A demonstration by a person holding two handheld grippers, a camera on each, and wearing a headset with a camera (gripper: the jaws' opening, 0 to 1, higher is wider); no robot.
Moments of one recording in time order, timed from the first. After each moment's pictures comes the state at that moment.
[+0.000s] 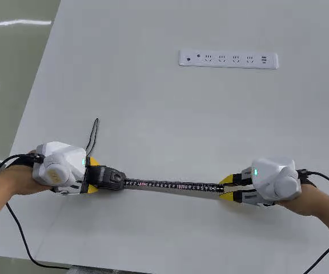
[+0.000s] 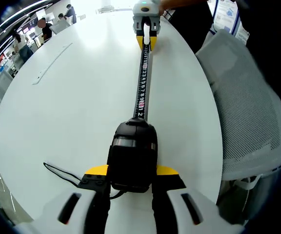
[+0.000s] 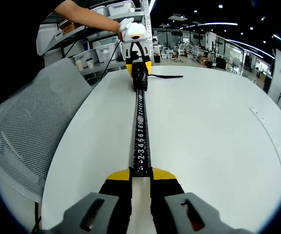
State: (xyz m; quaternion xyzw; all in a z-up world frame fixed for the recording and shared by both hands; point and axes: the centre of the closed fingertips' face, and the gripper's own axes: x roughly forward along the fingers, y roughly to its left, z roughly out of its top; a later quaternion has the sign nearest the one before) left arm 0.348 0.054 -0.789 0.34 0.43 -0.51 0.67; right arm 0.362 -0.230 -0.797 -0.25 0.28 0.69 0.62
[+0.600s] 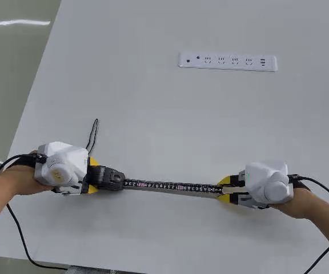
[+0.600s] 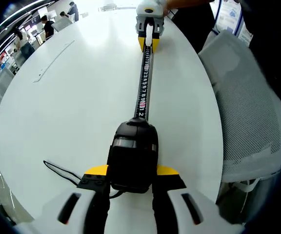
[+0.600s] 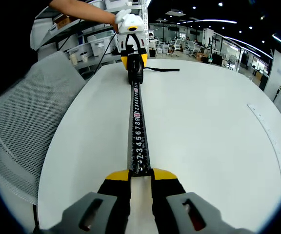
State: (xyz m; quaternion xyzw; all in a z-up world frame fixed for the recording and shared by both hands) left arm 0.349 0.056 -0.793 0.33 0.44 -0.49 0.67; right arm 0.367 -0.232 -0.807 -0.27 0.29 0.66 0.63
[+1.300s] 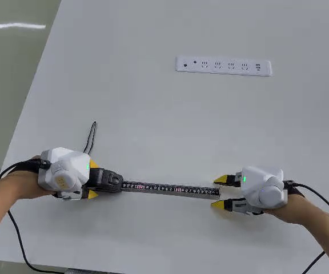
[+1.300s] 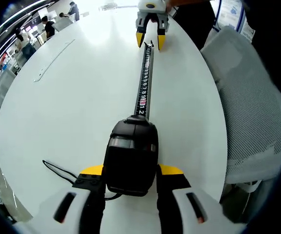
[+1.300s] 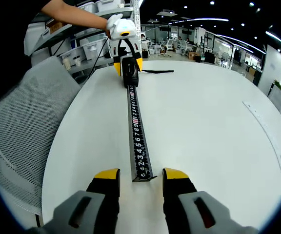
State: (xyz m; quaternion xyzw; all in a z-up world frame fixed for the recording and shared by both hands) left arm 0.345 0.050 -0.791 0.34 0.43 -0.48 0.68; right arm 0.363 -0.228 -0.803 -0.26 0.30 0.64 0.65
